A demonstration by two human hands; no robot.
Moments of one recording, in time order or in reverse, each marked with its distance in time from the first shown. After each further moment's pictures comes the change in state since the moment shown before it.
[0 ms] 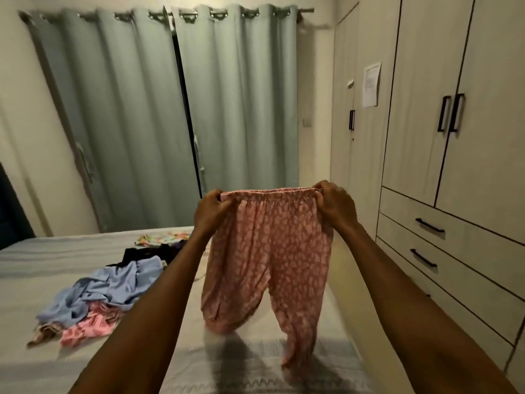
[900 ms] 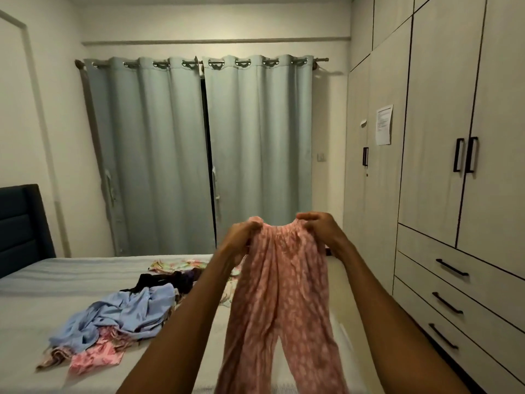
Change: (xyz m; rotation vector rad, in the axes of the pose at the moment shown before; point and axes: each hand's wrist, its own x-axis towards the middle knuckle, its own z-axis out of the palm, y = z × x) left_hand -0.010 0.039 -0.002 -0.664 -0.272 -0.385; right_hand 0.014 -0.074 -0.008 0.773 -0.325 0.195
